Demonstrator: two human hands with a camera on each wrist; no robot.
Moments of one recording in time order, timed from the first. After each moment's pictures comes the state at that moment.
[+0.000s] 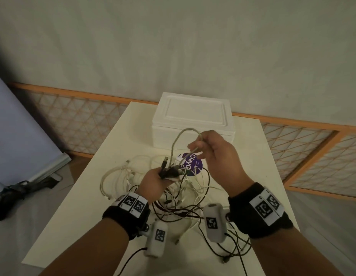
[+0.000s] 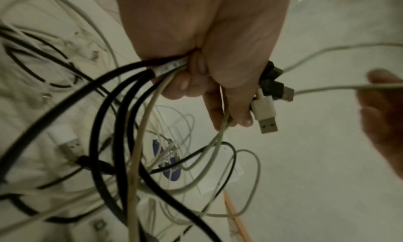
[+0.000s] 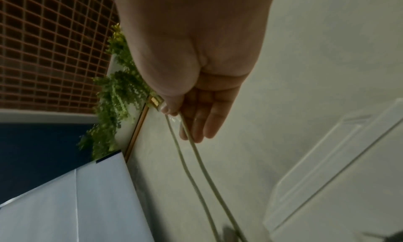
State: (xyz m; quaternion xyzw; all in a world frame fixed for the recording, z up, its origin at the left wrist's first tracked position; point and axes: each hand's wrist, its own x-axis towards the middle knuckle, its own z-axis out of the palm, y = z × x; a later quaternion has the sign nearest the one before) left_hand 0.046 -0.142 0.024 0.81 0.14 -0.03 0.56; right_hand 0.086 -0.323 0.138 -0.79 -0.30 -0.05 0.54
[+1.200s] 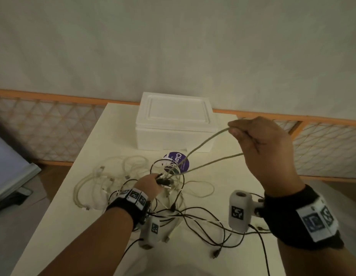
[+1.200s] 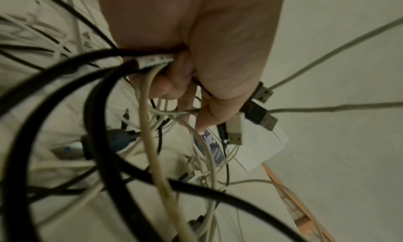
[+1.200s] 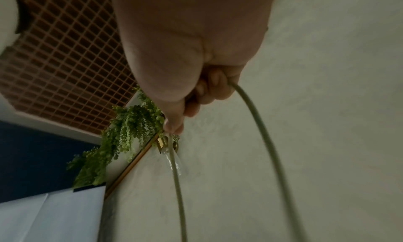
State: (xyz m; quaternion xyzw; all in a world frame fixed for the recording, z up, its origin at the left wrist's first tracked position) left_hand 0.083 -0.137 -0.011 0.94 0.11 -0.16 0.29; right_hand 0.061 -0.383 0.204 -0.83 -0.29 -0.35 0.31
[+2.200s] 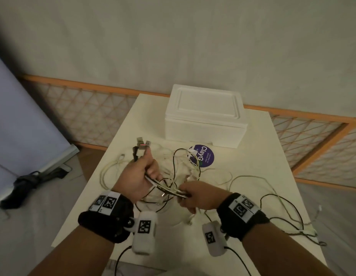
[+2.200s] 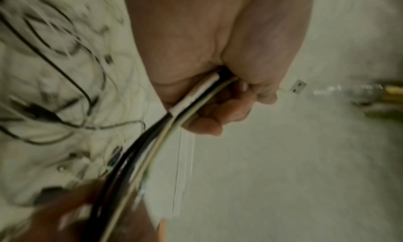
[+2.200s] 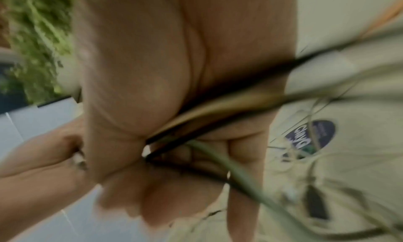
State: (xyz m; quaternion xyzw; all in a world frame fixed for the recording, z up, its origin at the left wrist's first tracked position) left_hand -0.010 -0.088 0.086 0.42 0.16 0.01 0.89; right_hand 0.045 -0.273 0.059 -0.83 -0.37 0.35 0.23
